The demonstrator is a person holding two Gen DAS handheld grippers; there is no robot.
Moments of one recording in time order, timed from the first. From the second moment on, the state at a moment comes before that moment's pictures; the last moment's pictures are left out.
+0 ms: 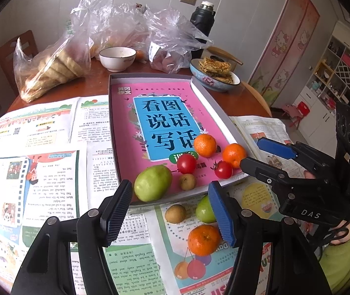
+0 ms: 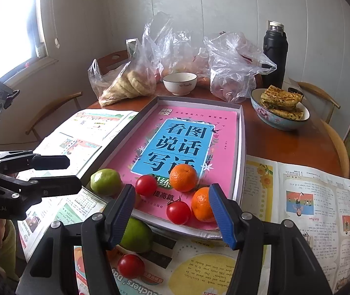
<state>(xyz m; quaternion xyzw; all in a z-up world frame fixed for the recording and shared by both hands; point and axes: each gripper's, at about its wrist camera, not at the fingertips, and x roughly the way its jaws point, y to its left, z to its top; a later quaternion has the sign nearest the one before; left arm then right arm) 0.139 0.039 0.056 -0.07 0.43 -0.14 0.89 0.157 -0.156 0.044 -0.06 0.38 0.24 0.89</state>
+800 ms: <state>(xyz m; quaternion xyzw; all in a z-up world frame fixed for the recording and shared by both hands) 0.115 0.024 0.058 -0.05 0.44 -0.15 0.89 0.119 -0.160 0.032 -0.06 0.39 0.26 0.88</state>
